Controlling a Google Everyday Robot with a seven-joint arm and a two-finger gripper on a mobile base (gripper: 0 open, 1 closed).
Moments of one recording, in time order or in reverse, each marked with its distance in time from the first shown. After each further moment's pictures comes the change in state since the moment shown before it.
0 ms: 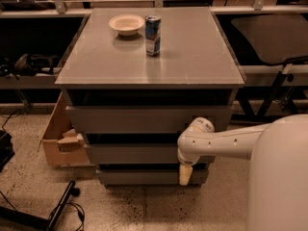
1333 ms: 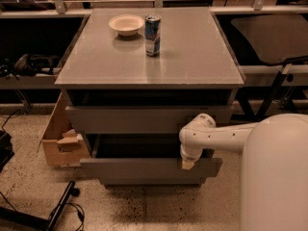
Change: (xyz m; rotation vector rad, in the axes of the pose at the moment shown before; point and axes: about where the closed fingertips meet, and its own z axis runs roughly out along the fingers) arm 0.007 -0.015 0.015 -0.053 0.020 0.044
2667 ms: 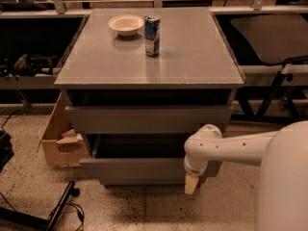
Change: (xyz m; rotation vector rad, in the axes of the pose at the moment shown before) arm 0.016 0.055 -0.001 -0.078 -0.013 0.006
